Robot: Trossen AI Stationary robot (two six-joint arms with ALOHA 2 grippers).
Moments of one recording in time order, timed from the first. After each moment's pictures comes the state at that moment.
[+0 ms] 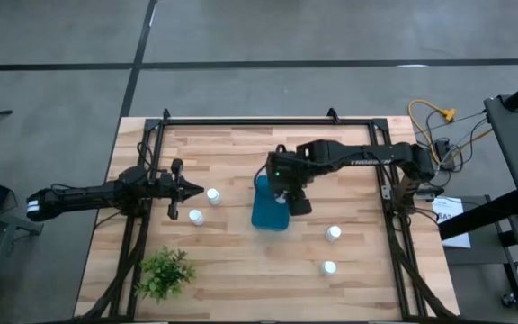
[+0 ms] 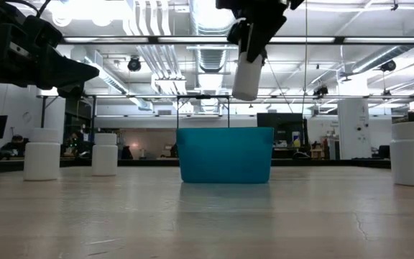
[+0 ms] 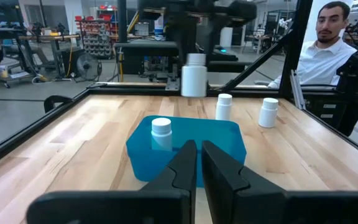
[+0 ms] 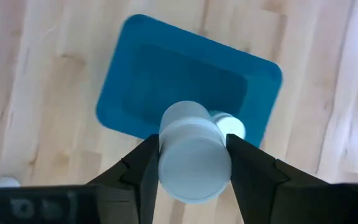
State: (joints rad) left arm 0.18 0.24 0.01 0.16 0.17 -0.02; right arm -0.01 1.82 1.75 -1.18 -0.03 -0.19
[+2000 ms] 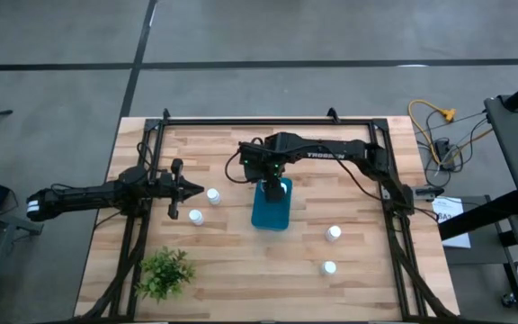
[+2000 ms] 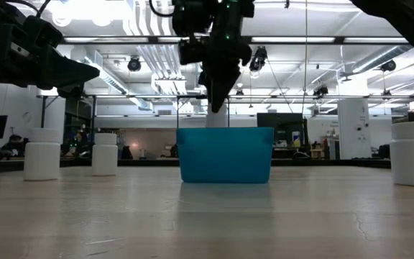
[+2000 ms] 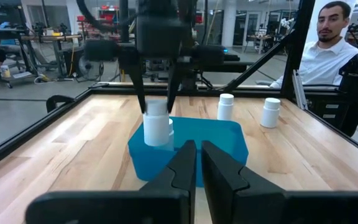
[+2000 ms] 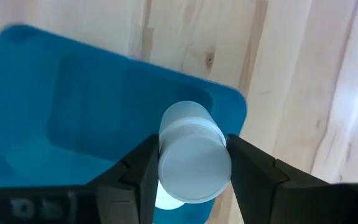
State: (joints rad) left arm 0.18 0.24 0.01 0.16 0.17 -0.02; right arm -0.14 2.17 2.04 -1.24 -0.04 -0.28
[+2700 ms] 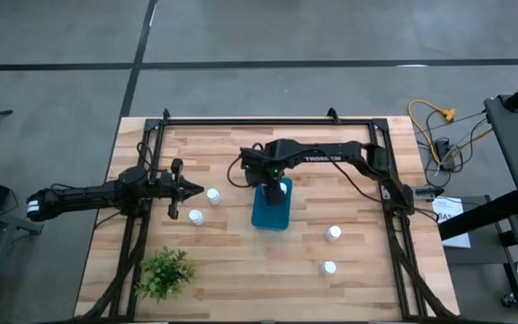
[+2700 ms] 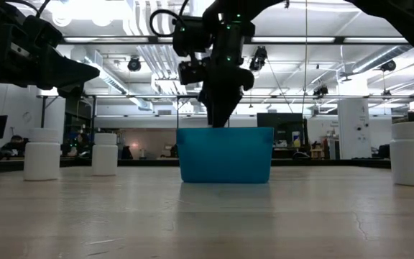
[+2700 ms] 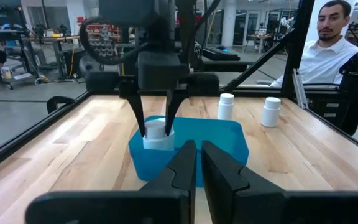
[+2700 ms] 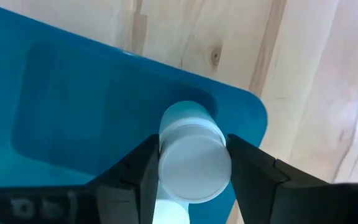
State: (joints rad) left arm 0.18 0.24 0.01 0.16 0.17 -0.01; right arm -0.15 2.17 1.88 -1.09 -0.03 -0.32
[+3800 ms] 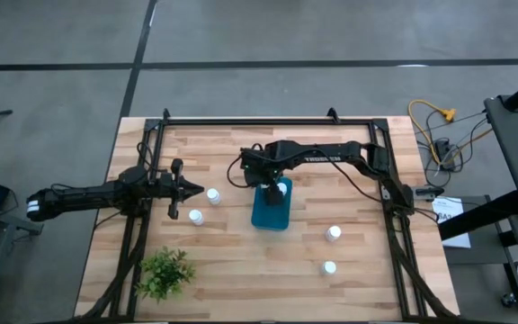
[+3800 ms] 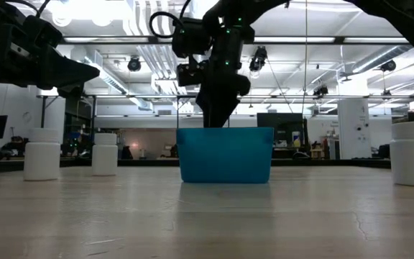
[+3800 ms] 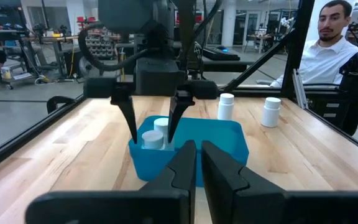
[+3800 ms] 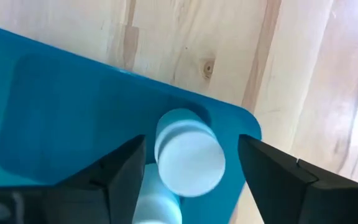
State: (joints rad) left arm 0.18 0.24 0.01 0.16 0.17 -0.01; right arm -0.15 2.17 1.85 -1.01 -0.02 -0.32
